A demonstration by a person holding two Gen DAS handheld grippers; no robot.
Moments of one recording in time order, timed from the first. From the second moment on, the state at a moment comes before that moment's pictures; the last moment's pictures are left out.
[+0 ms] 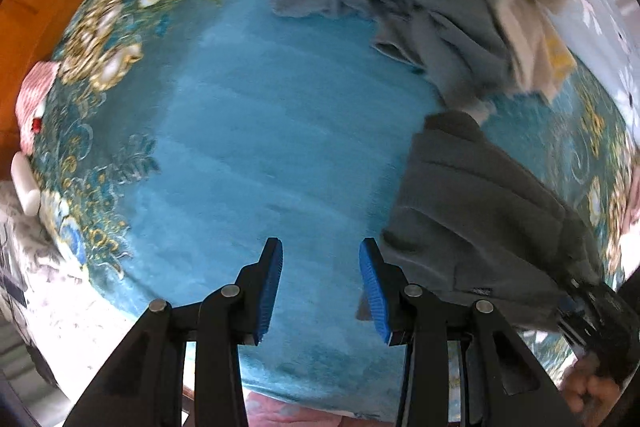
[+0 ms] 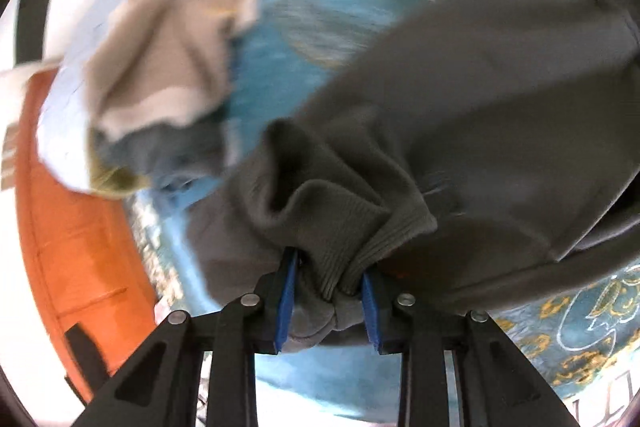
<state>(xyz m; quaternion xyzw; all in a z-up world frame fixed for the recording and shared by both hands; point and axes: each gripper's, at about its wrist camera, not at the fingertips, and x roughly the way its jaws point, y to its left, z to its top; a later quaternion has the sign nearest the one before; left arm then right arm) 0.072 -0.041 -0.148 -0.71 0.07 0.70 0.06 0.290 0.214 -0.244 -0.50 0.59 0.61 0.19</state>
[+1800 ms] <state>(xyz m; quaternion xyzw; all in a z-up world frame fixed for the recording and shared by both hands) 0.137 0.047 -0.134 -0.71 0.17 0.68 0.07 0.482 0.346 -0.281 -0.33 0.69 0.55 0.32</state>
